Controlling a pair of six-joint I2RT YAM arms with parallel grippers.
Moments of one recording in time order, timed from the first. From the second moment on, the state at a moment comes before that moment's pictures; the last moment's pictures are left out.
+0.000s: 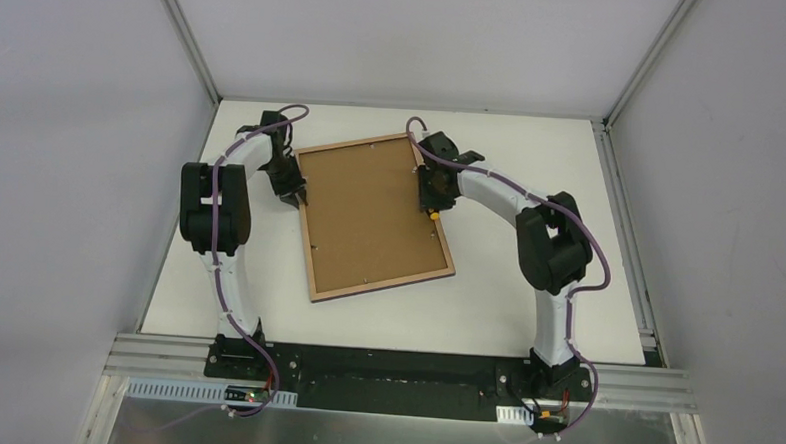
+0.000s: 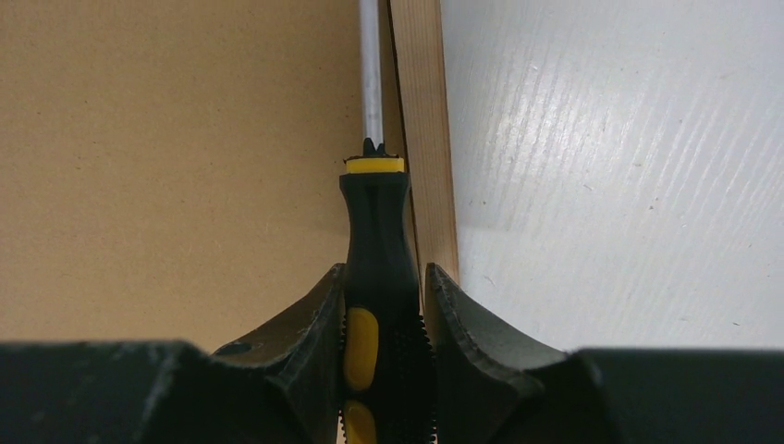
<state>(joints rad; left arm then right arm) 0.00 2.06 1.52 -0.80 0.13 -0.43 0.59 2.04 1.57 -0.64 0.09 0.44</state>
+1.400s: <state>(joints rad) -0.01 1.93 1.40 -0.85 0.17 -0.39 0.58 1.49 1.29 -0.94 -0.03 0.58</state>
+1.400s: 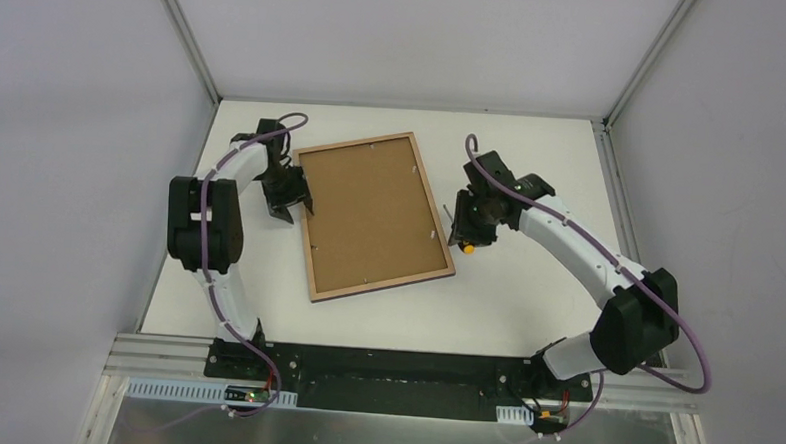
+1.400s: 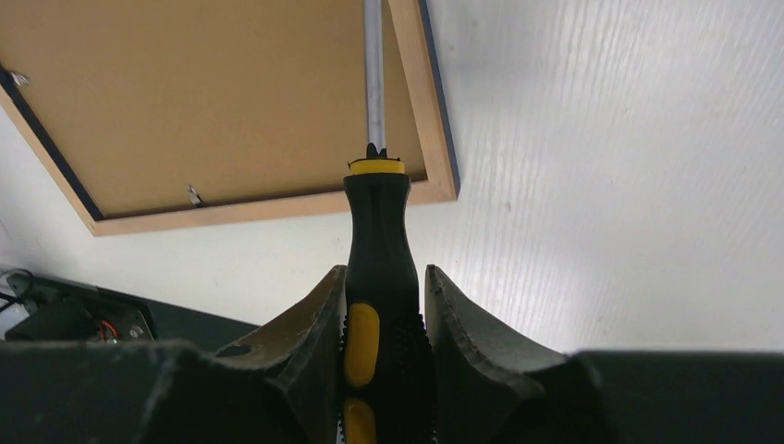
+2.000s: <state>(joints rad) -0.25 1.52 1.00 -0.87 0.23 -0.55 0.58 1.31 1.03 -0.91 -0.24 0.60</state>
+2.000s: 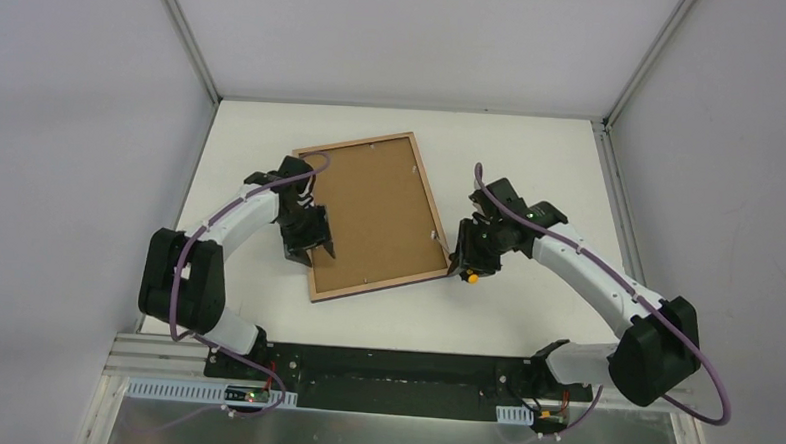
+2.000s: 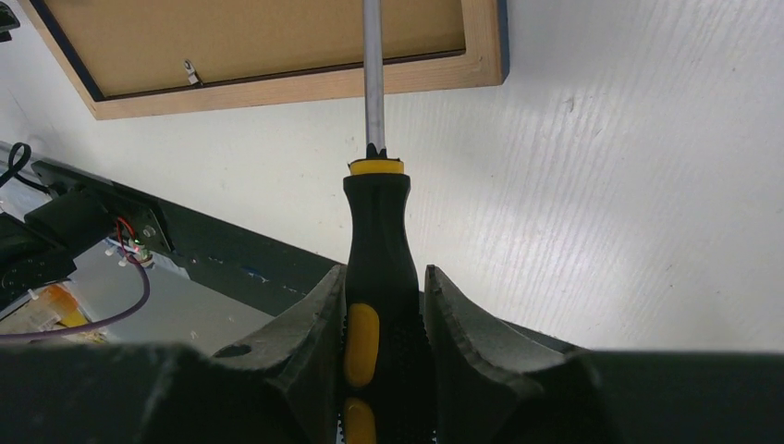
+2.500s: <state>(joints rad) -0.25 1.48 0.91 -0.86 0.17 -0.68 0.61 1.17 0.93 -0.90 -0.28 0.61</state>
